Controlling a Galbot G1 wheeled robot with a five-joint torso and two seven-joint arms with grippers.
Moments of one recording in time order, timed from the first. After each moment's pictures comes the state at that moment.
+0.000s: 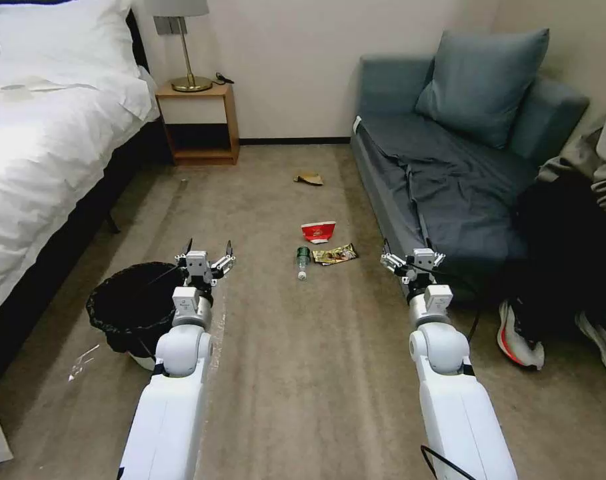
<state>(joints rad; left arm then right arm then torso) 1.00 -1.50 -0.55 -1.60 0.00 0.00 0.00 -1.00 1.50 0.55 1.60 0.00 0.00 0.00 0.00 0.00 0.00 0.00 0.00</state>
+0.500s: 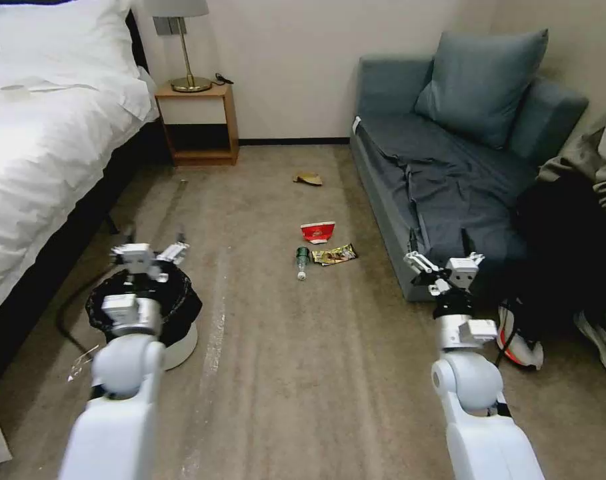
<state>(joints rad) 1.20 -1.32 -0.73 -1.98 -0.24 -0.05 -0.03 -1.21 1.39 0.51 1.91 0.13 0.25 0.06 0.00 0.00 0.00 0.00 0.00</state>
